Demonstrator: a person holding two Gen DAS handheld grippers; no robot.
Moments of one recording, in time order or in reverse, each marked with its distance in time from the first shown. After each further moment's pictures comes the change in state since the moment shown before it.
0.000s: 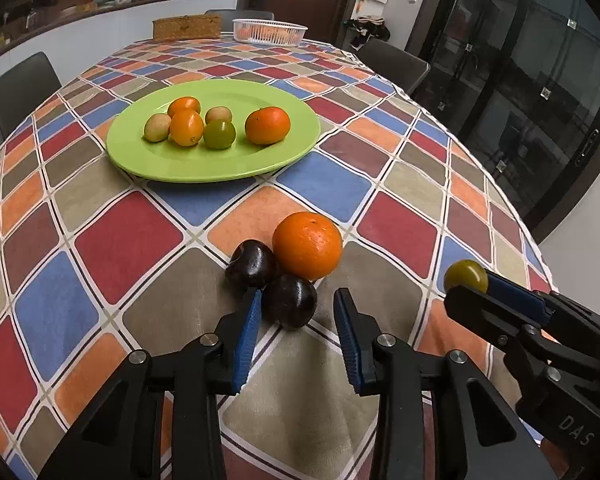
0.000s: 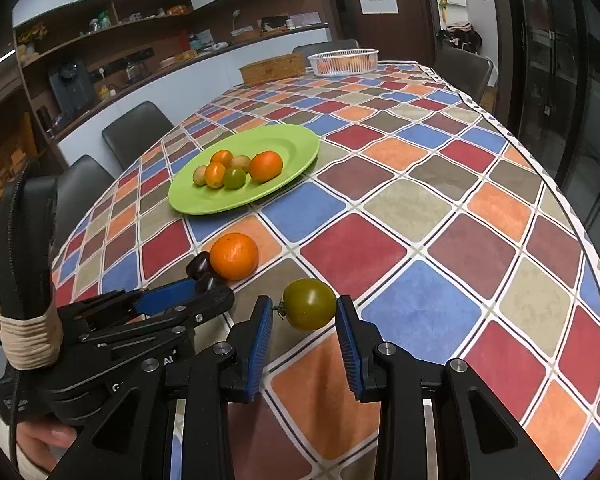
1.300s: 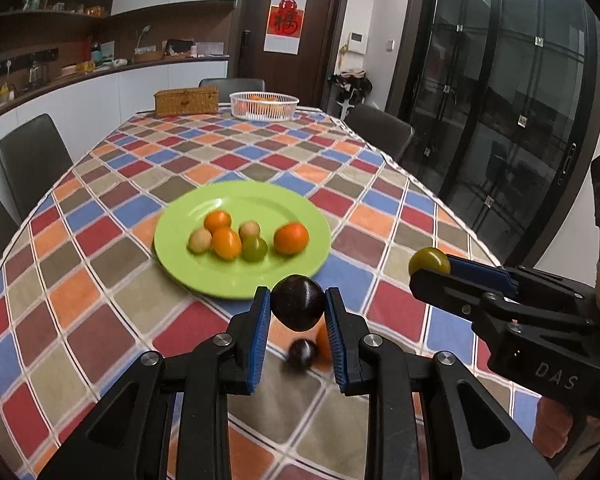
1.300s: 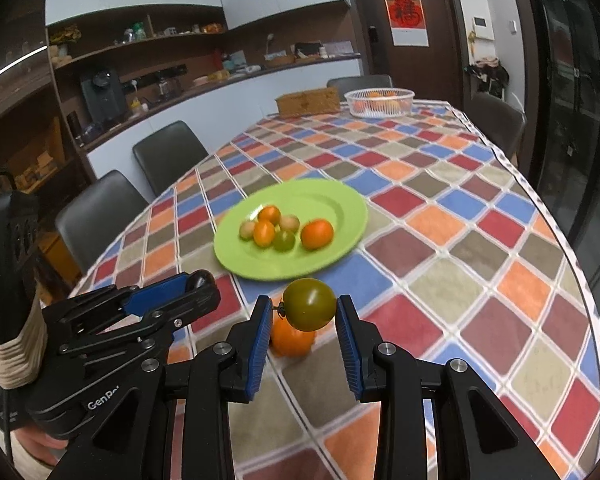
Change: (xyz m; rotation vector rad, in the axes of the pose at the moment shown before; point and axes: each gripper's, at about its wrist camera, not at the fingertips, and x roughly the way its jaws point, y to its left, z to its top) left arm -0.075 0.028 0.049 0.081 -0.222 -0.013; right arm -0.019 0.045 0.058 -0.093 -0.112 0.073
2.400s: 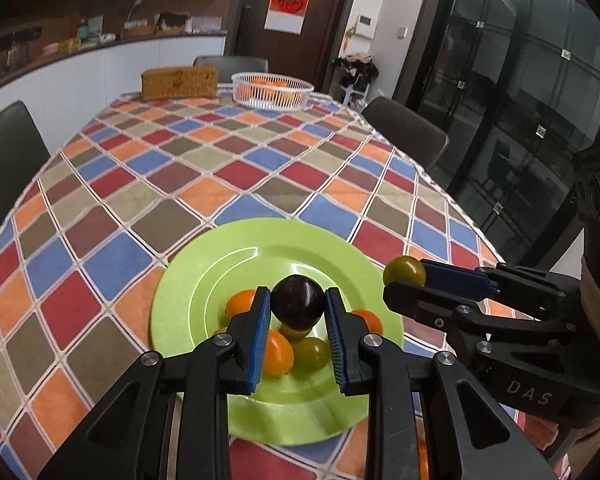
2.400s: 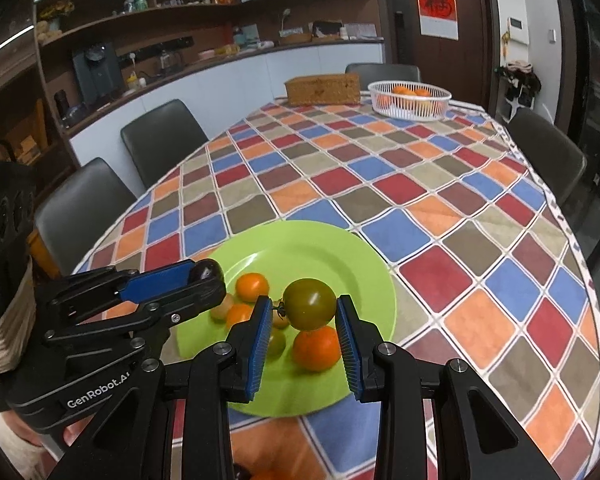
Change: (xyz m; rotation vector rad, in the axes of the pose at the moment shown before) left arm 0.114 0.070 0.085 -0.035 0.102 -0.055; right arm 0.133 -0.008 0.099 -0.063 0.126 0.011
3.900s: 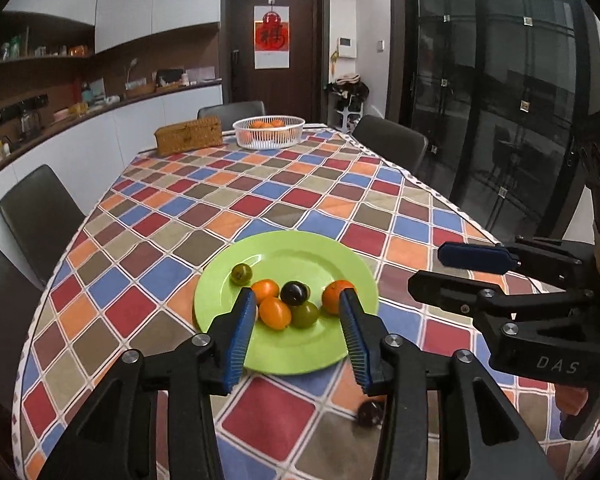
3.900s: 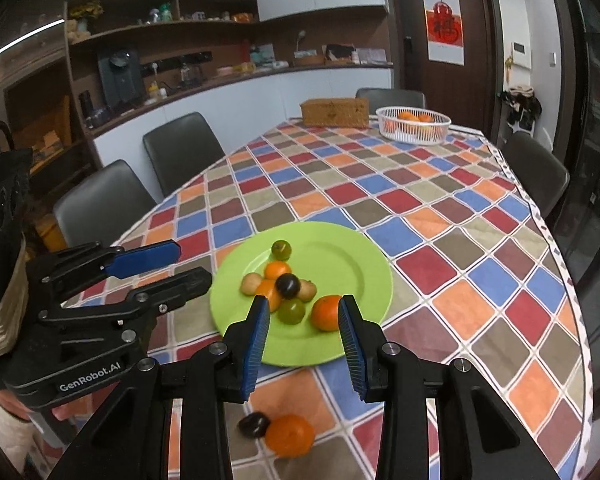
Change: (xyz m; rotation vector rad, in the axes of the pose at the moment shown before) left arm -0.102 -0.048 -0.045 0.170 -0.140 0.119; right arm -0.087 0.025 -0.044 -0.056 -0.118 0.012
